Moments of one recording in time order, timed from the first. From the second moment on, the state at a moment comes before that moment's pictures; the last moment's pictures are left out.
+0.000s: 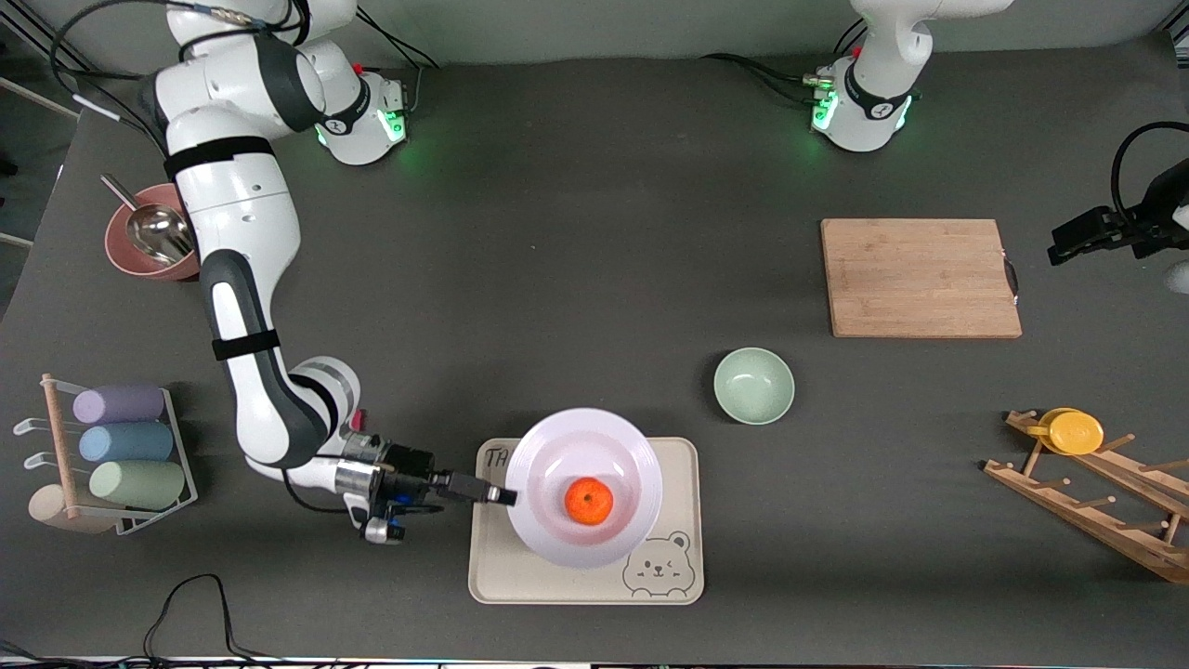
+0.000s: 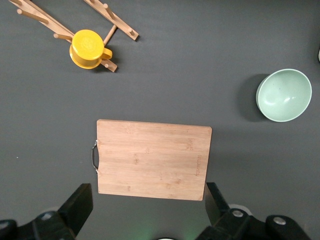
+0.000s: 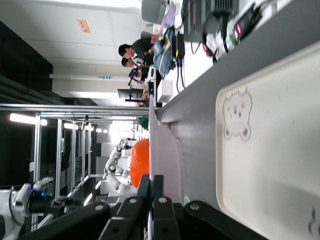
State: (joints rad) left arm -0.05 -0.05 0.10 -1.71 0.02 1.58 -0.01; right arm 0.21 1.03 0.01 -1.15 1.68 2.05 -0.64
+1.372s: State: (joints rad) left arm -0.04 -0.02 0.10 -1.69 0.04 1.56 -0.05; right arm 0.21 1.21 0.00 -1.09 1.67 2.08 -0.77
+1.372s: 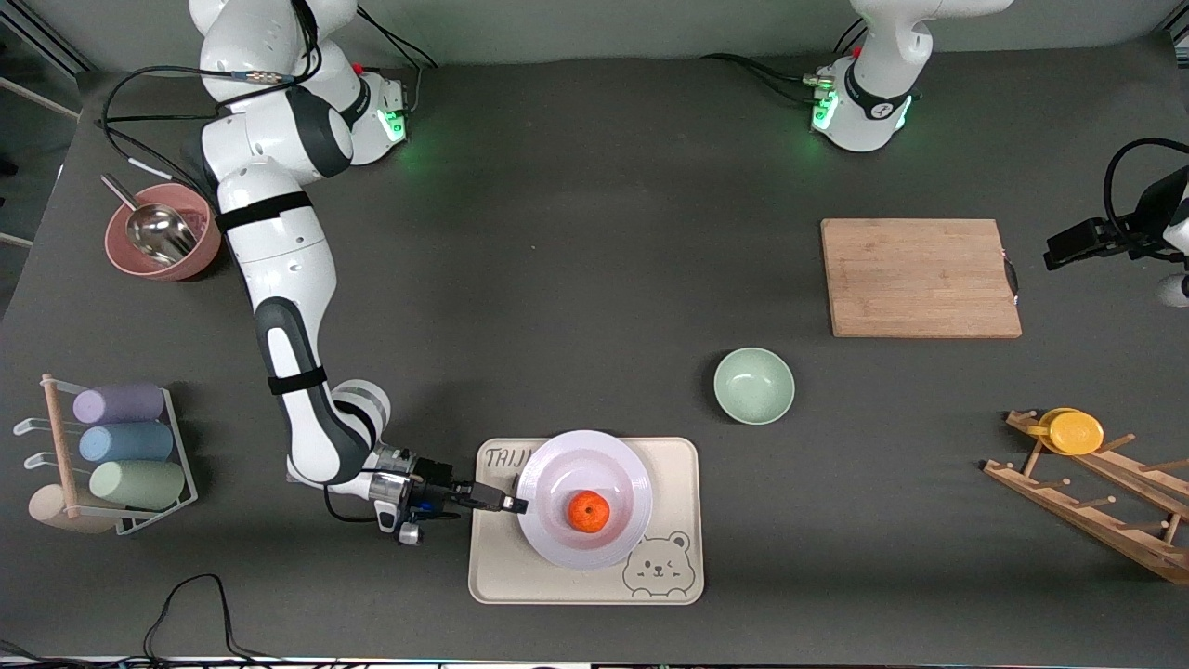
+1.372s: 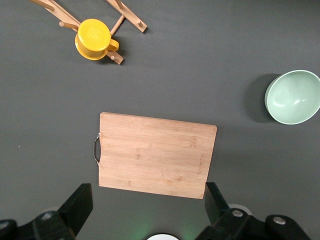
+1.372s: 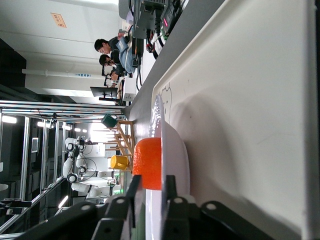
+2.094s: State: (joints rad) left arm -0.07 -0.01 0.06 -1.67 0.06 1.70 -0.07; right arm 0.20 1.15 -0.04 -1.08 1.35 2.08 -0.58
